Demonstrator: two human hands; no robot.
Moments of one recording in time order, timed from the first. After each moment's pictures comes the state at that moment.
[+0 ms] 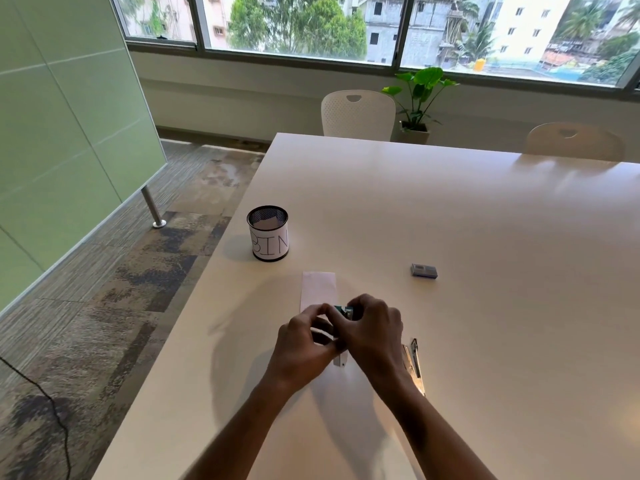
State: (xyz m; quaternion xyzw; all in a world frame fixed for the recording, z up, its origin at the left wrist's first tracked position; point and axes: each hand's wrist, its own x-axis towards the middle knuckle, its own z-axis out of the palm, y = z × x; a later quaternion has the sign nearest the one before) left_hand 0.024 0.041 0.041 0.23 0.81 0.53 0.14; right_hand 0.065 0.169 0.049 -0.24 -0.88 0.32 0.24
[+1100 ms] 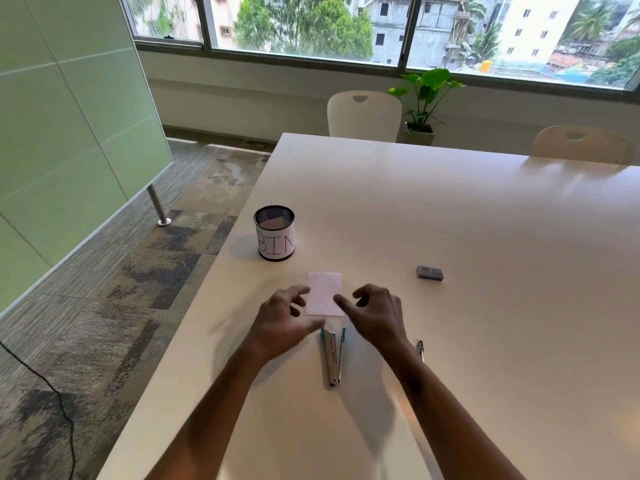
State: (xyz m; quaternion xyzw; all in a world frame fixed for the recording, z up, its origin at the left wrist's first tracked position) left_hand -0.026 0.017 0.050 0.21 0.88 0.41 0.12; right_hand 0.031 0.195 0.039 -0.26 -0.89 0.35 0.13
